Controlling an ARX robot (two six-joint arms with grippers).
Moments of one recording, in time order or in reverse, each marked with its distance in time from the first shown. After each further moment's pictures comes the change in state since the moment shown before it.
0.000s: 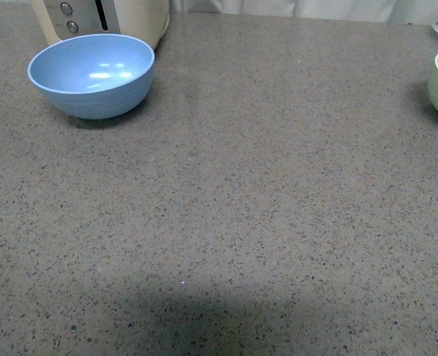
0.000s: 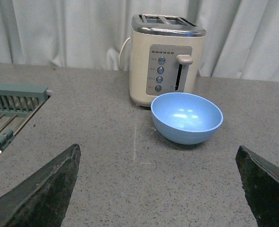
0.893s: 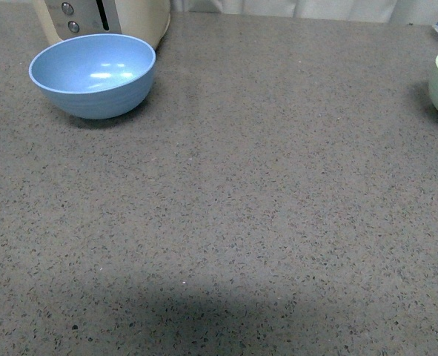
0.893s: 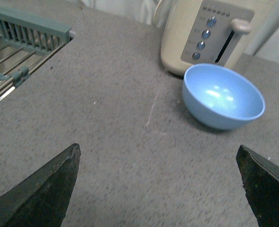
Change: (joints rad) left arm -0.066 0.428 0.077 0.135 -0.215 -0.189; right arm 0.000 0.000 0.000 0.000 0.000 0.000
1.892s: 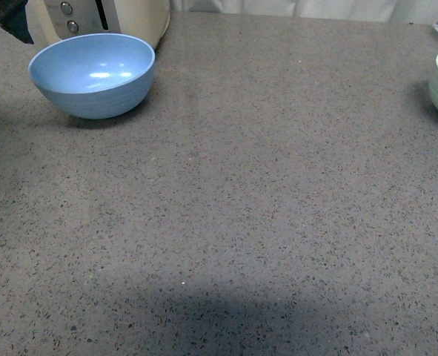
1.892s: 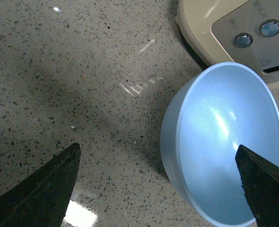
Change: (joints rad) left arm -0.019 1.142 0.752 -0.109 0.112 -0.565; right arm 0.000 0.000 0.000 0.000 0.000 0.000
